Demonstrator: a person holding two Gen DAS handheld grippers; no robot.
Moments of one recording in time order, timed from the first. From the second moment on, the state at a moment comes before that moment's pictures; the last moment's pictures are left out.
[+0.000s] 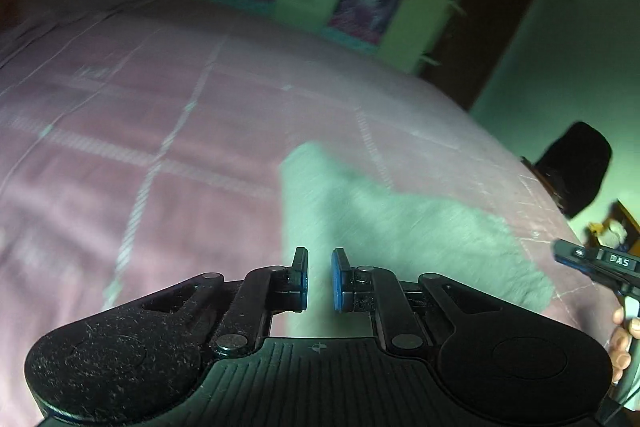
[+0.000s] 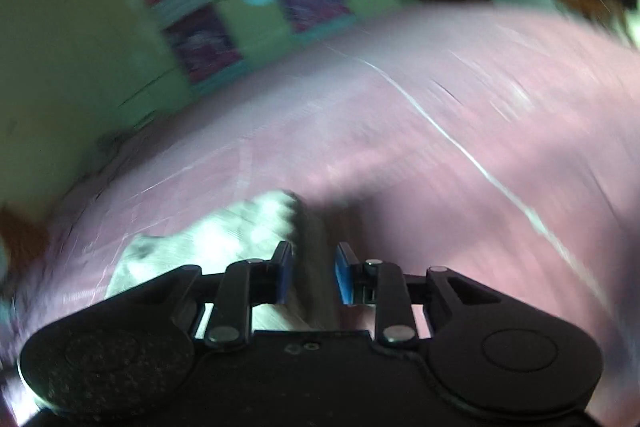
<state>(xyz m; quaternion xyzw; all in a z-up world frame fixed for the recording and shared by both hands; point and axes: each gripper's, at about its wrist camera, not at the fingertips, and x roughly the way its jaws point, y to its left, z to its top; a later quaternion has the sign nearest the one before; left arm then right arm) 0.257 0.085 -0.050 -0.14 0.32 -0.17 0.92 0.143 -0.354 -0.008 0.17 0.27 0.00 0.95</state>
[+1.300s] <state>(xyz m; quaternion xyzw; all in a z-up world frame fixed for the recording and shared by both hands) 0.317 -0.004 -0.091 0.02 0.43 -0.10 0.90 0.220 -0.300 -0.054 -0.02 0.38 -0.01 0.93</state>
